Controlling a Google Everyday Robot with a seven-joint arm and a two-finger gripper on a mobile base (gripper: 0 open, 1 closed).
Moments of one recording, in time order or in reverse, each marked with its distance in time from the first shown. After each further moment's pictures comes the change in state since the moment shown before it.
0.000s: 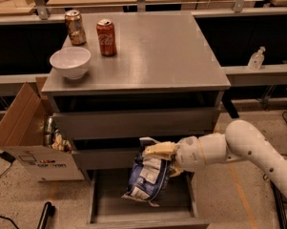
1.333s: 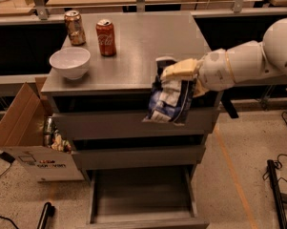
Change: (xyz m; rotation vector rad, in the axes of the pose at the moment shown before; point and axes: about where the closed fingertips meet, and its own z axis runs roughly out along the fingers) arm 0.047 -0.195 -0.126 -0.150 0.269 -0.363
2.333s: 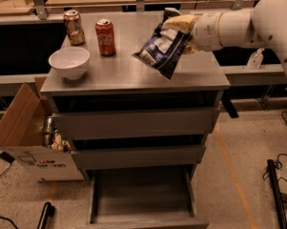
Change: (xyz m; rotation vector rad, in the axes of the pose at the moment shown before) arm 0.142 -0.058 -0.015 0.143 0.323 0.229
